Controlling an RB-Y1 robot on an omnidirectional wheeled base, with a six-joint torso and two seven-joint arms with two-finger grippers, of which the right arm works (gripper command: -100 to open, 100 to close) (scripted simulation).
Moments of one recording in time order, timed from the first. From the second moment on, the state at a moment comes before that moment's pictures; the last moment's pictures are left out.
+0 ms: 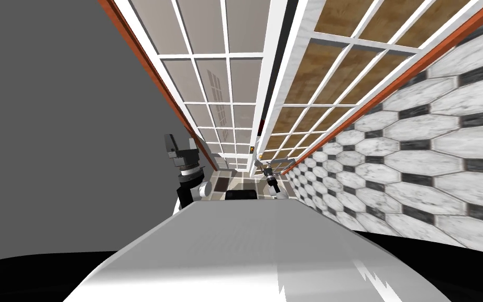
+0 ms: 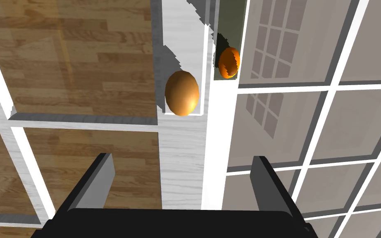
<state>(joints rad) -0.13 -0.17 -0.14 -0.54 0.25 -0.91 1.27</state>
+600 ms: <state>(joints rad) -0.11 -0.25 -0.19 -0.46 0.21 -0.97 1.23</state>
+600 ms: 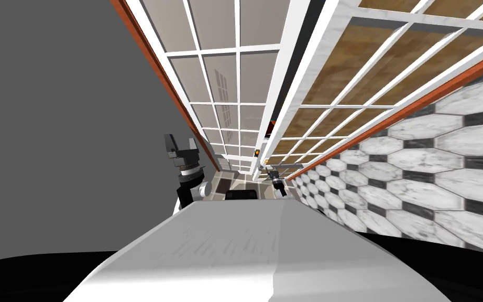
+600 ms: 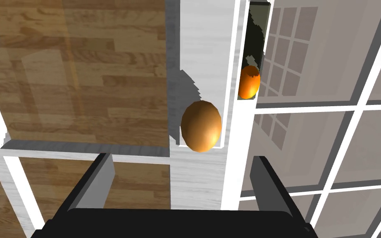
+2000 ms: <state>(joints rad) -0.09 -0.26 -0.19 -0.51 0.19 -0.95 1.16</state>
